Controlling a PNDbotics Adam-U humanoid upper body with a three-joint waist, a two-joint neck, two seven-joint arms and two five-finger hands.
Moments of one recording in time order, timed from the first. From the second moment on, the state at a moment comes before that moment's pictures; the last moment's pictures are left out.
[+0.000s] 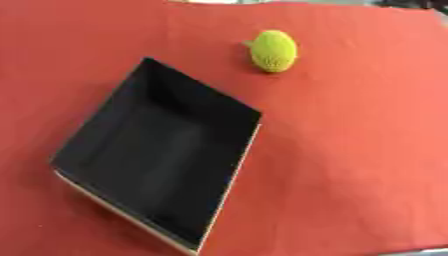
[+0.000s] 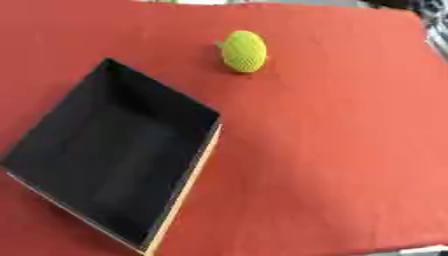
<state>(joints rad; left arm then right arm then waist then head) -0.50 0.53 0.42 -1.85 0.30 -0.47 -0.01 -0.48 -1.12 0.05 -1.85 0.11 0.26 -0.01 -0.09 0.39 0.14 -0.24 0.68</state>
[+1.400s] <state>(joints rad) -0.51 0.53 0.41 -1.83 0.32 -0.49 -0.05 -0.71 -1.07 0.27 -1.77 0.12 0.31 0.45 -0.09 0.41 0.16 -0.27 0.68</state>
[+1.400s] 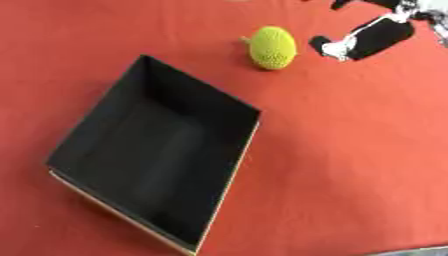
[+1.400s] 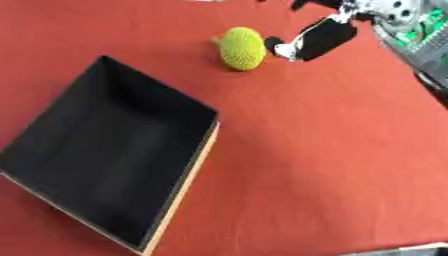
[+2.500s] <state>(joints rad) -0.51 0.53 0.41 -1.82 0.33 -0.49 -0.07 -0.96 -0.81 0.35 -1.26 0.35 0.25 0.53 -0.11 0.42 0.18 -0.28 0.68</state>
